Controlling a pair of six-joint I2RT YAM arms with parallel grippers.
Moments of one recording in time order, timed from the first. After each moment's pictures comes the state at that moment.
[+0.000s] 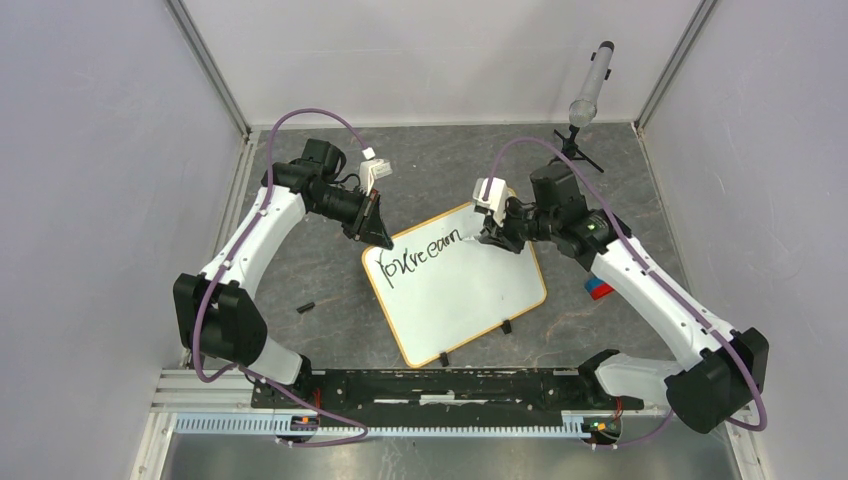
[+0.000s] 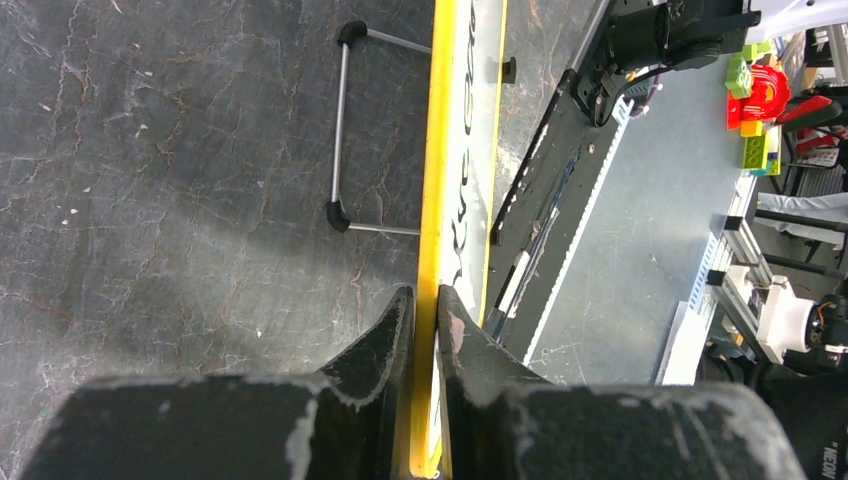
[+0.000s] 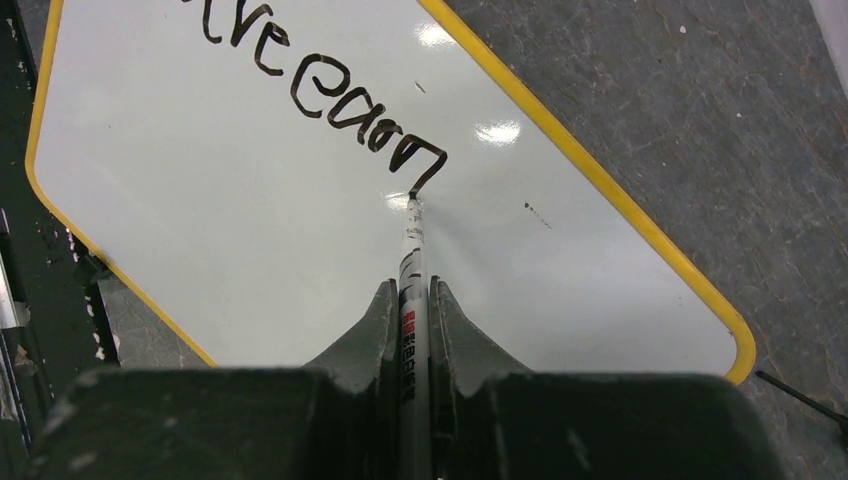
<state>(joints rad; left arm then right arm) -0.26 1.51 1.37 -1.06 0.89 0.32 0.51 1.21 1.09 -0.56 -0.53 -0.57</state>
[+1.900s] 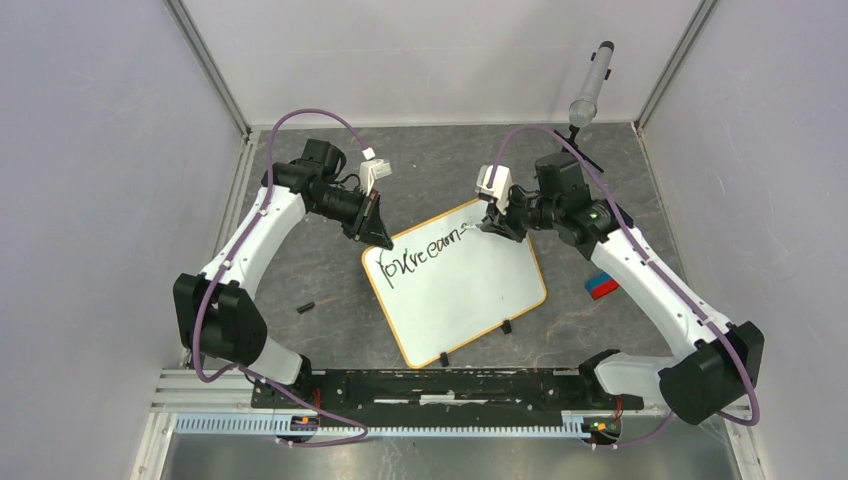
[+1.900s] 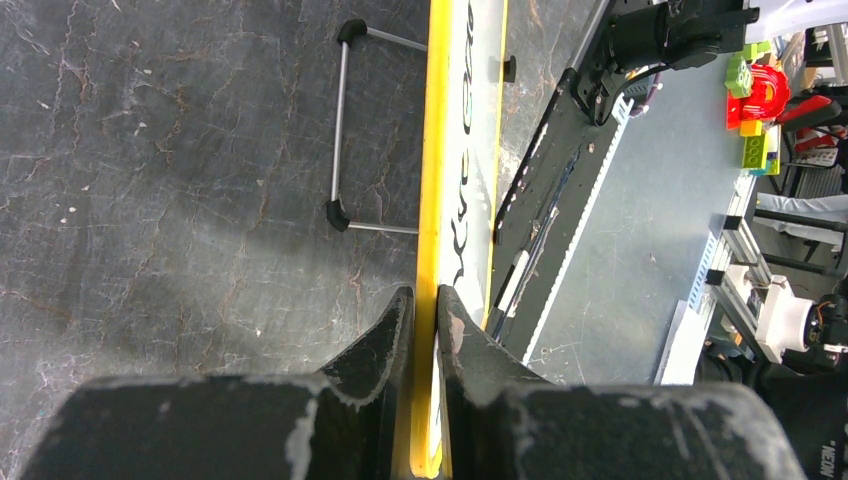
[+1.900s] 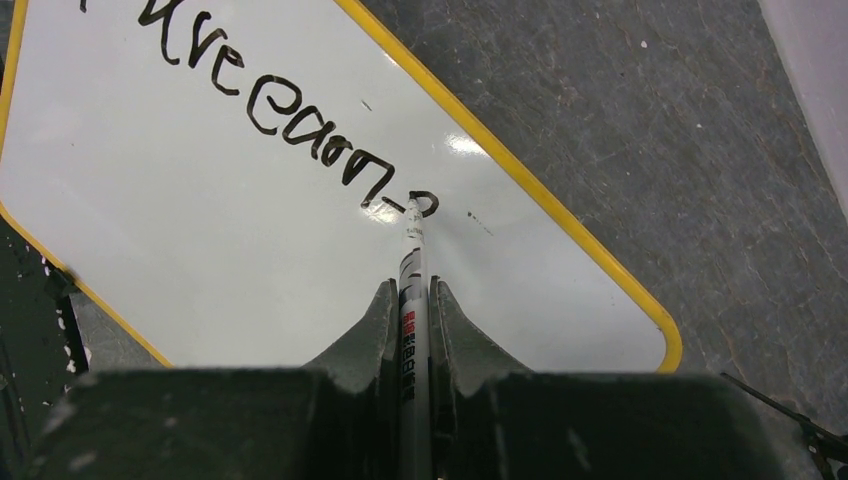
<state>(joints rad) -0.26 1.51 1.37 -1.06 0.89 0.32 0.46 1.25 1.16 -0.56 -0.56 -0.60</state>
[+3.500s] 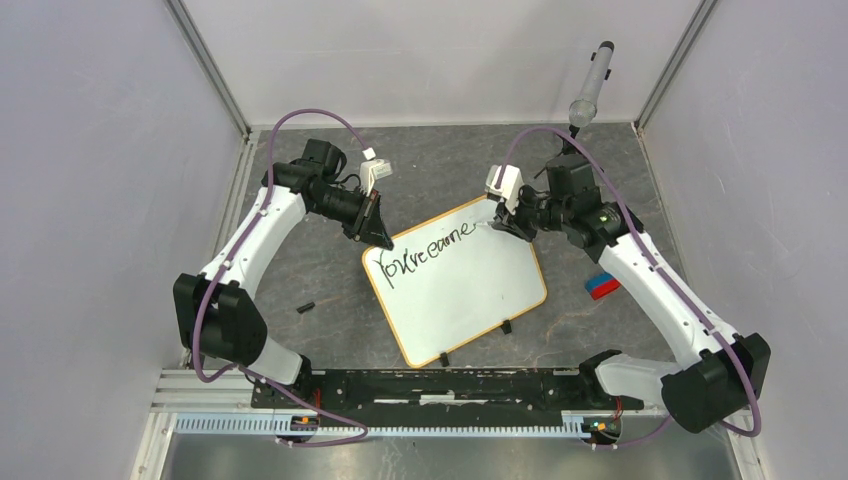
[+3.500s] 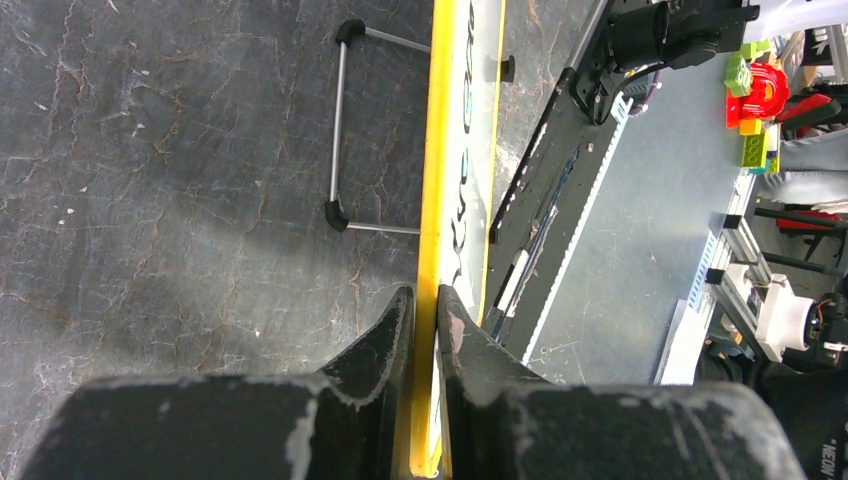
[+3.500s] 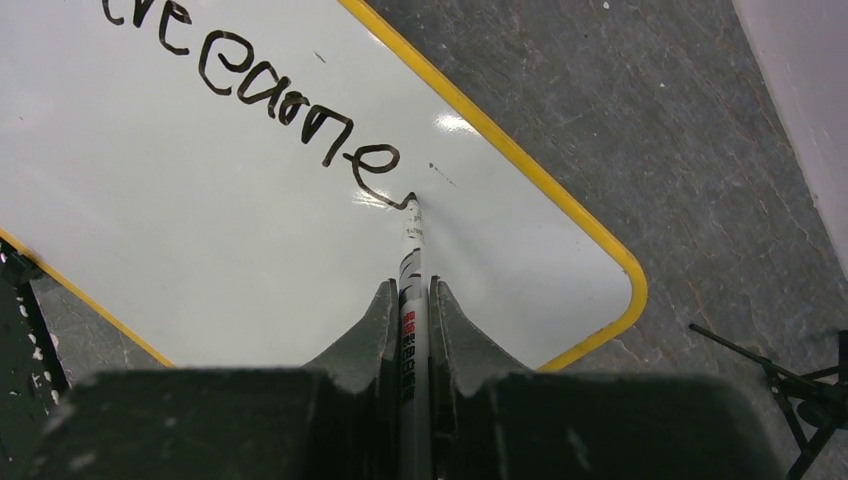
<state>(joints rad) -0.26 1.51 1.37 -1.06 0.89 0.32 0.42 1.21 1.14 -0.59 -0.52 -0.62</state>
